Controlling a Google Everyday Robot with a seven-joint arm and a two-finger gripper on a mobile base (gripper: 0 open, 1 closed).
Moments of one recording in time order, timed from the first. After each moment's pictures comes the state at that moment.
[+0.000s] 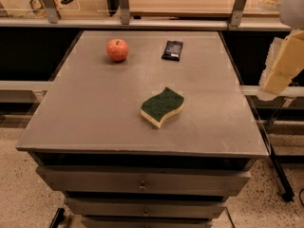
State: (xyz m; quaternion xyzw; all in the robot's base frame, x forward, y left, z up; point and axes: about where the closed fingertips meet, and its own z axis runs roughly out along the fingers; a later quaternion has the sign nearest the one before) arm 0.460 -0.197 1.023 -0.63 0.75 -0.06 0.21
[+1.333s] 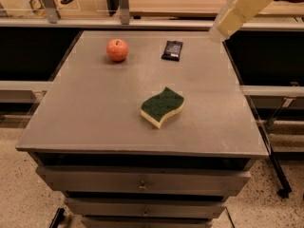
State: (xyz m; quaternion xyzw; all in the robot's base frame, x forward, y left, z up) arm 0.518 -0.122 1.092 -0.60 0.69 0.09 0.39
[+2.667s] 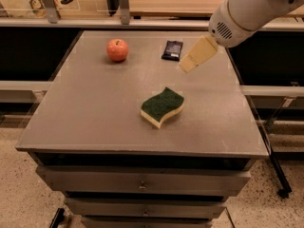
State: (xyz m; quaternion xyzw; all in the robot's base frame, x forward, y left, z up) arm 0.589 -0.136 0.955 -0.39 0.87 0.02 0.31
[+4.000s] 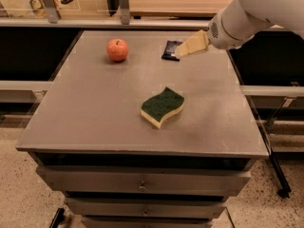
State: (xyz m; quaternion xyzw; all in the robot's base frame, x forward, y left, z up) arm 0.653 -0.167 0.915 -0.14 0.93 0.05 0.33
